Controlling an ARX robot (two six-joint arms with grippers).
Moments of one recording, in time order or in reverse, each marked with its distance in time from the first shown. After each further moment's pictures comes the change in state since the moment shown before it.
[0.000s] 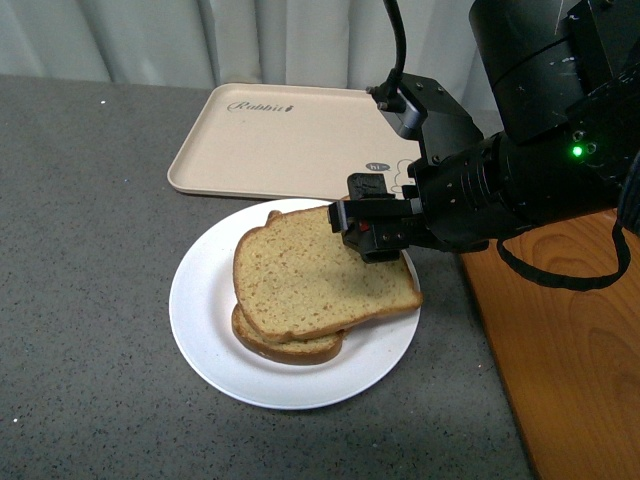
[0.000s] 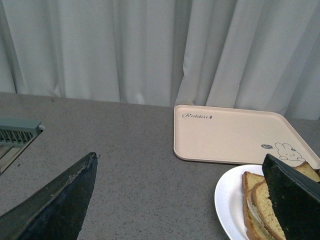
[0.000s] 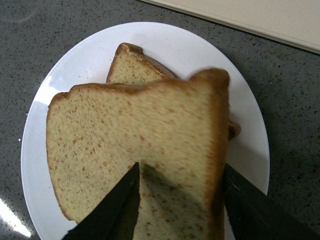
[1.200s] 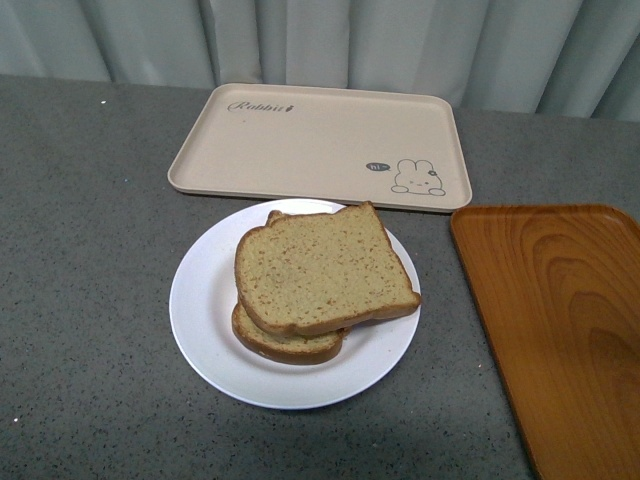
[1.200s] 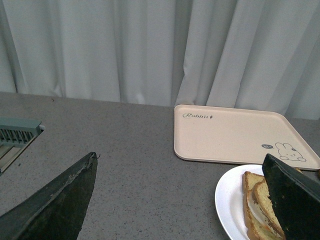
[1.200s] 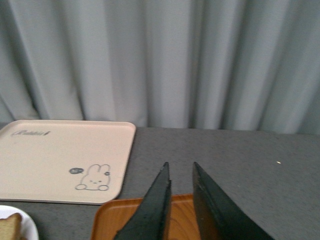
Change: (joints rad) left arm 0.000 0.000 0.000 0.000 0.000 0.000; right arm -0.404 -0.768 -0.839 0.940 0.314 -0.153
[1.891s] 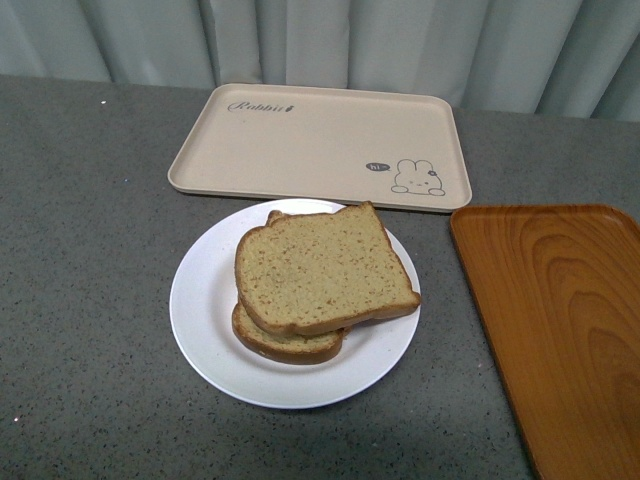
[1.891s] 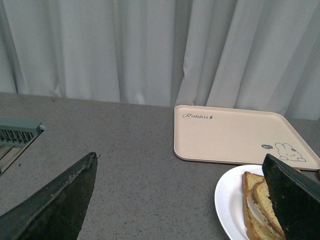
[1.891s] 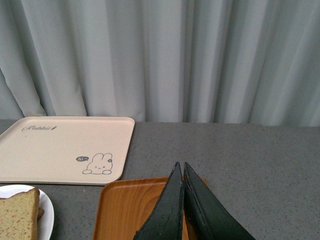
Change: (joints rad) left arm 0.000 0.000 0.000 0.000 0.000 0.000; right arm -0.006 -0.582 -0.135 -0.435 -0.005 -0.003
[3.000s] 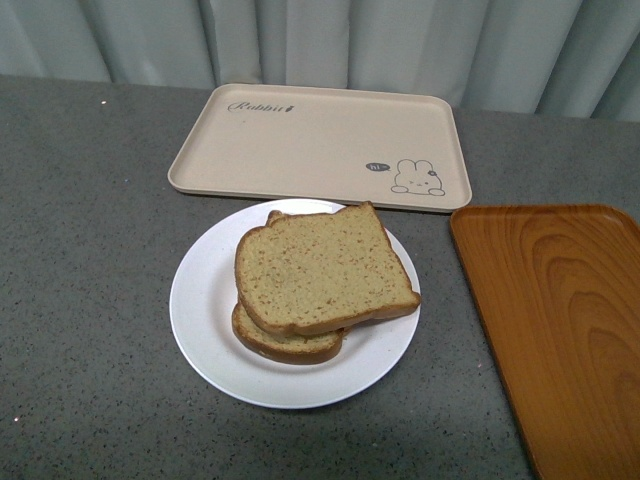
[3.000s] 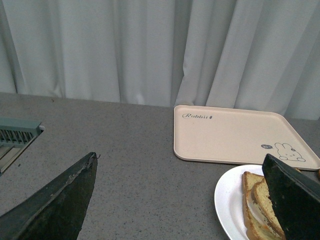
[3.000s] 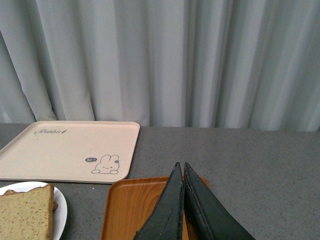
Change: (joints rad) left arm 0.000 0.000 0.000 0.000 0.000 0.000; right arm 0.000 -0.492 -0.002 -0.470 -0.001 0.000
